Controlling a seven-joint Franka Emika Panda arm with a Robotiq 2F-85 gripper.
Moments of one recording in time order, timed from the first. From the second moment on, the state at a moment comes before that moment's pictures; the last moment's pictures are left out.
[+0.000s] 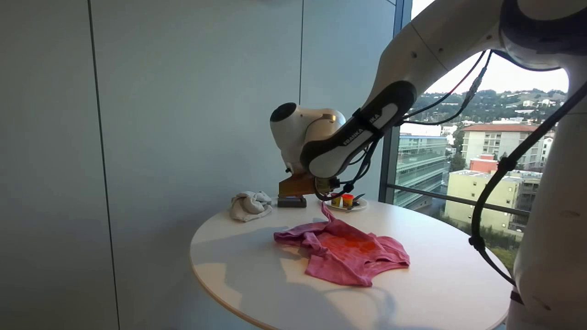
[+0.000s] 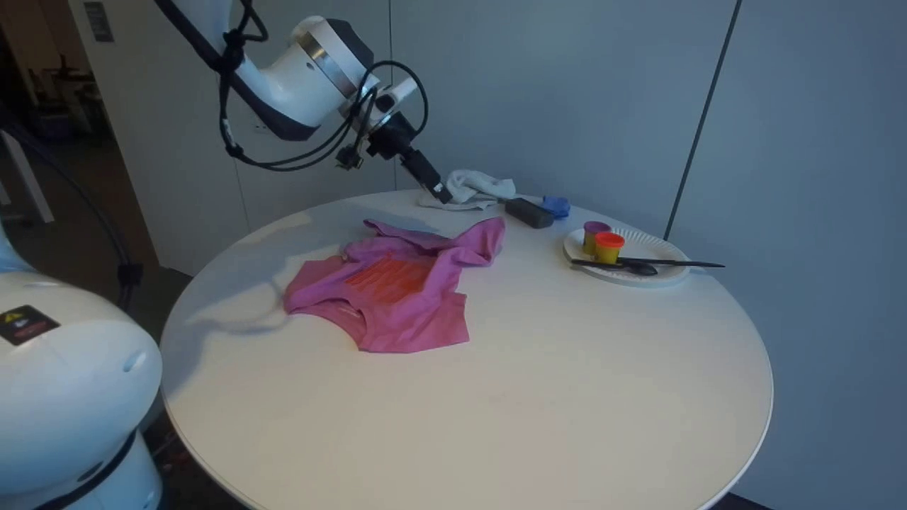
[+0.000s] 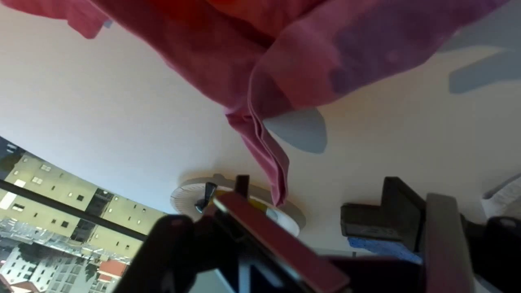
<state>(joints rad) 0.02 -0.09 0.05 -2.26 -0.90 2.21 1.48</state>
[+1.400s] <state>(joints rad) -0.11 -0.25 0.10 -2.56 -0.22 2.60 1.33</state>
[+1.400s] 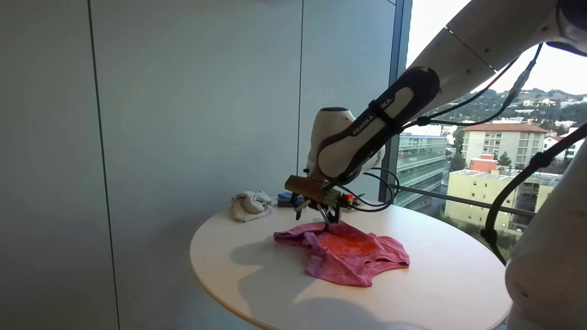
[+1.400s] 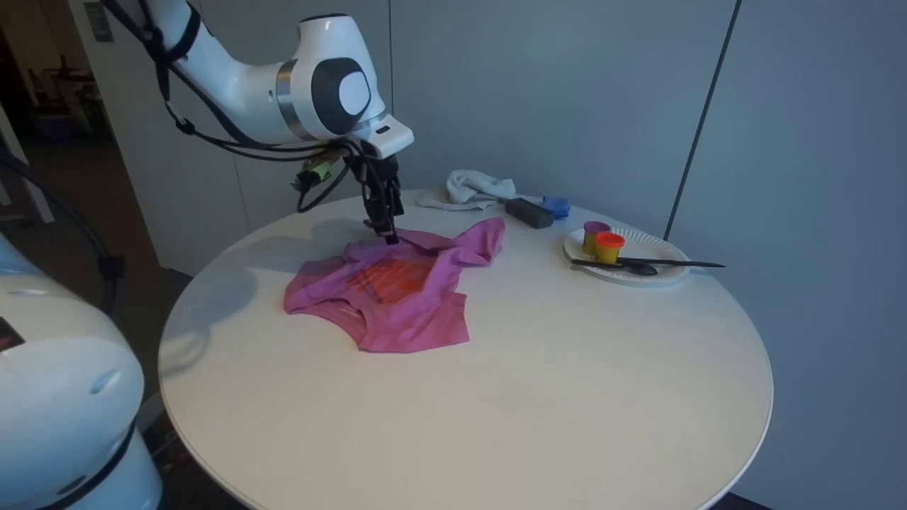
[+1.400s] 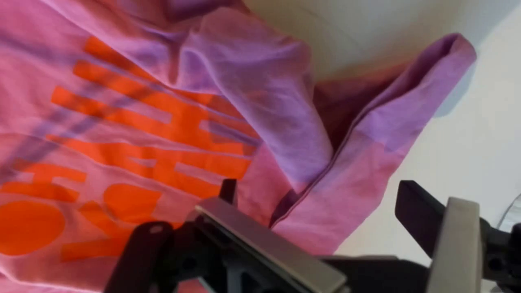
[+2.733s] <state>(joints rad) -0.17 -0.09 0.08 -2.49 -0.35 2.77 1.48</state>
